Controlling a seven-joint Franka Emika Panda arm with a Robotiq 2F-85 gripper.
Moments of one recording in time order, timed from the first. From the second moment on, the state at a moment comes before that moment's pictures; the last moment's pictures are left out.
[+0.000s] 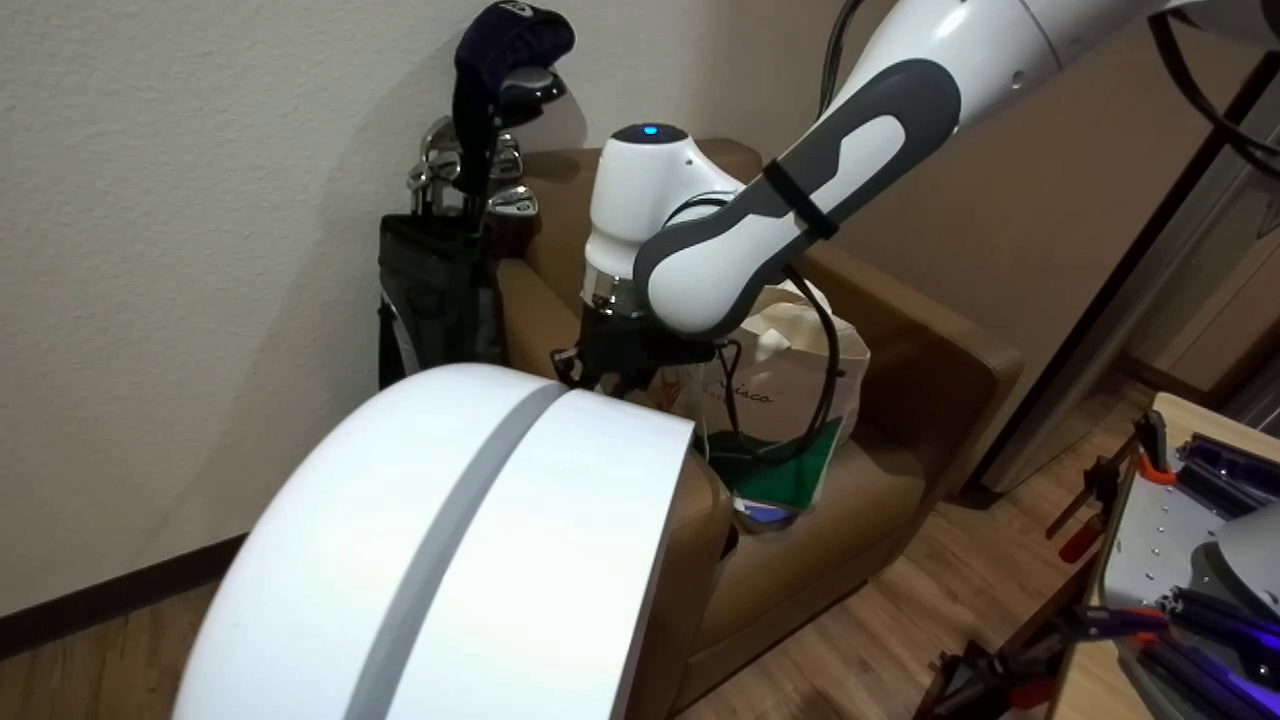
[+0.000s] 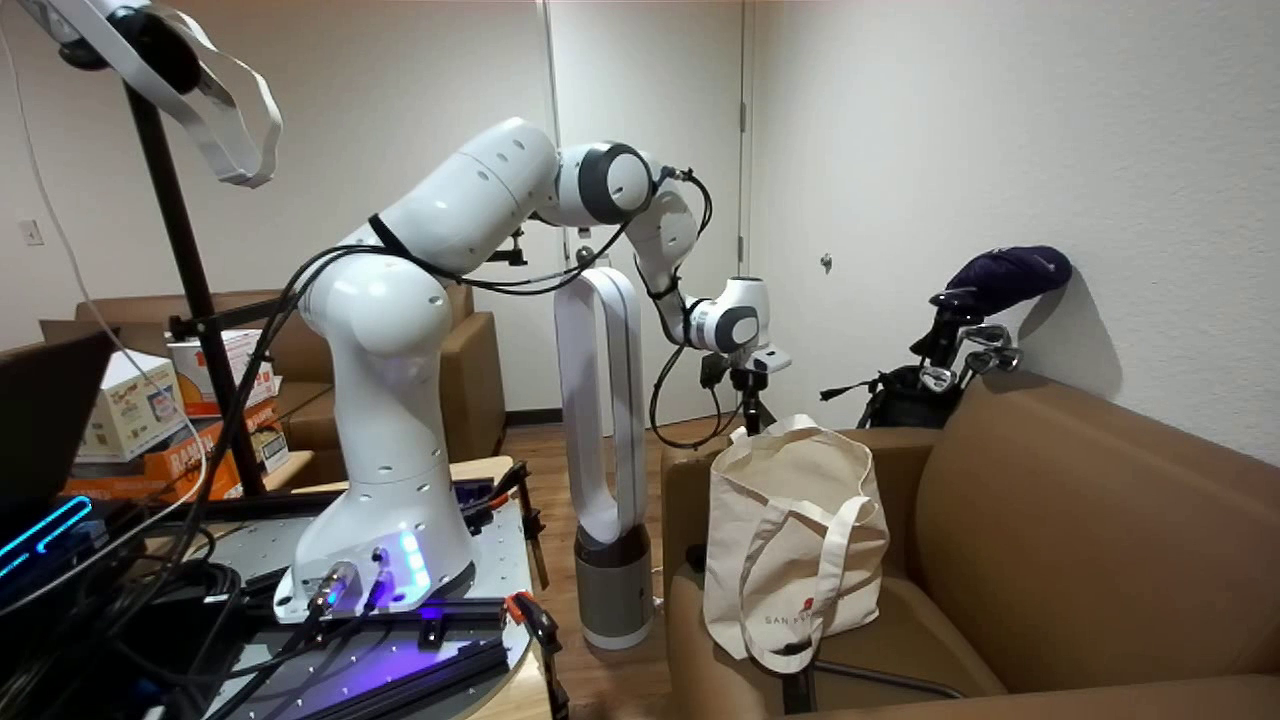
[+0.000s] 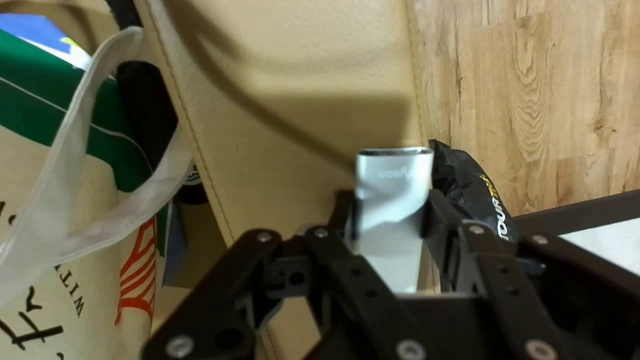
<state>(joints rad) 0.45 0.94 -0.02 -1.55 0.01 2.58 0.89</state>
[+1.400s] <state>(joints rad) 0.40 0.43 0.10 -1.70 -0.01 2.08 0.49</state>
